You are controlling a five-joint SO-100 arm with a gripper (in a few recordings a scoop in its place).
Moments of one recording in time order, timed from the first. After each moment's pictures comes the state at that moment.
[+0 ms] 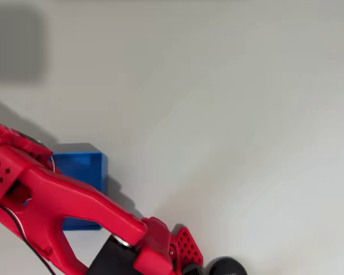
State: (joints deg) arm -53.7 95.1 96.7 87.2 15.7
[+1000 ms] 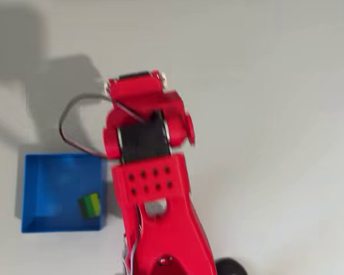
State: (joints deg) arm -6.2 136.2 120.7 61.8 2.0
